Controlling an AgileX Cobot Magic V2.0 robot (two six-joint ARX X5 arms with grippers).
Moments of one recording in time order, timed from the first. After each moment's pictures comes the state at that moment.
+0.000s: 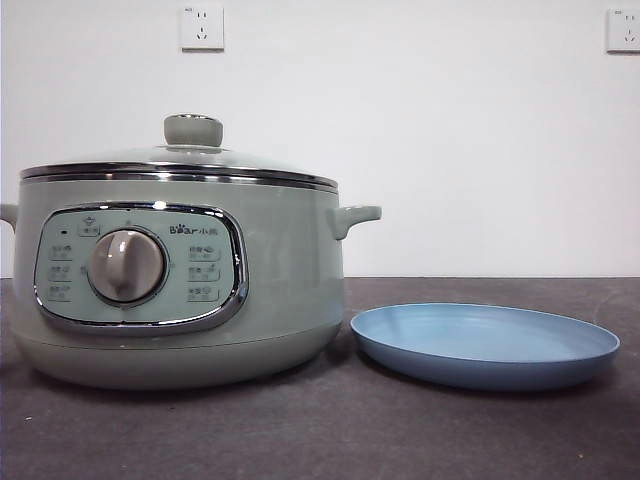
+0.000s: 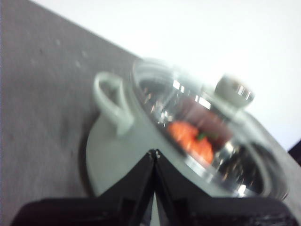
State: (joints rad) left arm 0.01 0.04 0.12 -0.19 0.35 -0.54; right arm 0.12 0.04 0.12 -0.23 -0.11 0.53
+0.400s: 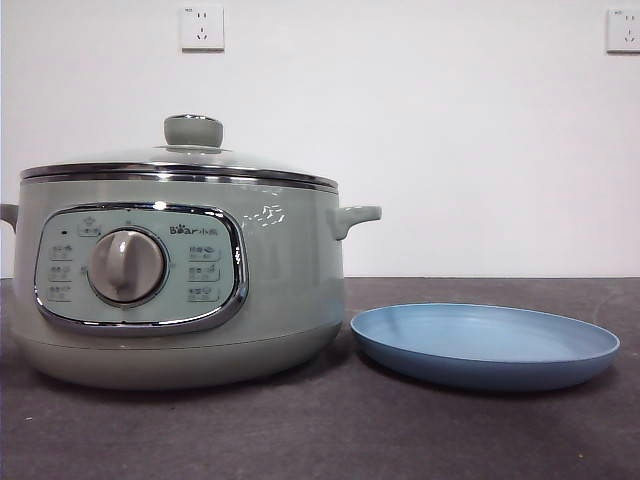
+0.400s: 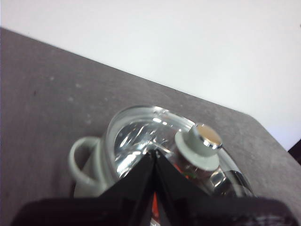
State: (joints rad) left arm 0.01 0.38 0.46 -0.22 0.36 -0.43; right arm 0.12 0.29 0.42 -0.23 -0.11 0.50
